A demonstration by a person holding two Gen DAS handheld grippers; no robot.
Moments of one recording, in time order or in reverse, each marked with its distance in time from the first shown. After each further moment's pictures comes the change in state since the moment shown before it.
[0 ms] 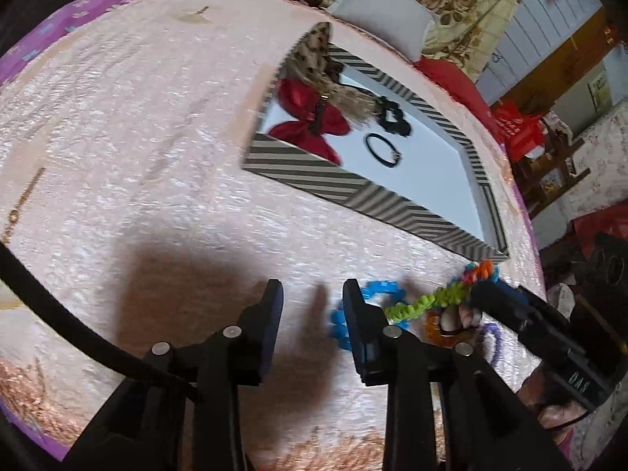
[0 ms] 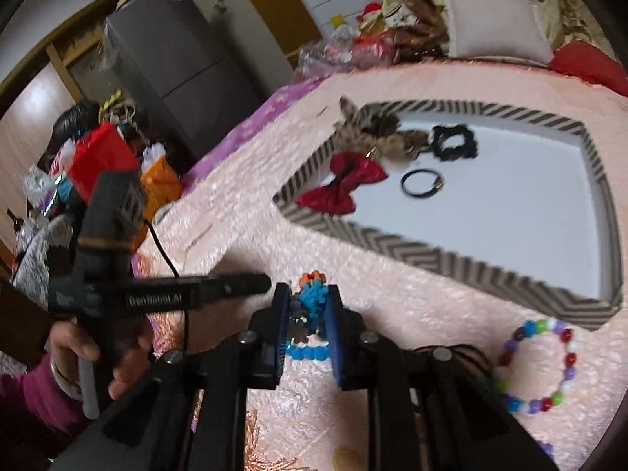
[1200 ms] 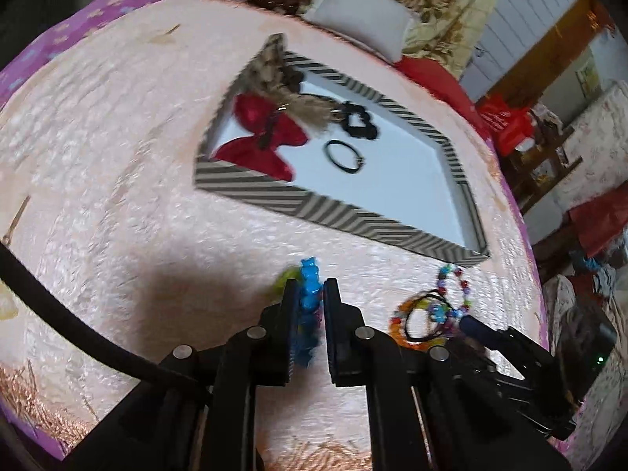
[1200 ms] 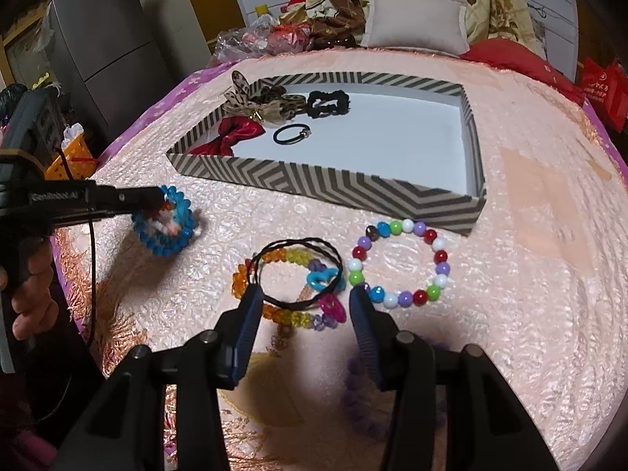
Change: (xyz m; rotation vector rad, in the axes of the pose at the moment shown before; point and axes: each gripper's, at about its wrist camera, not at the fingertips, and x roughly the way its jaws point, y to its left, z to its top) left arm -0.005 -0.030 0.005 0.031 -0.026 0.010; right arm -0.034 -0.032 -0.055 0.012 0.063 -0.357
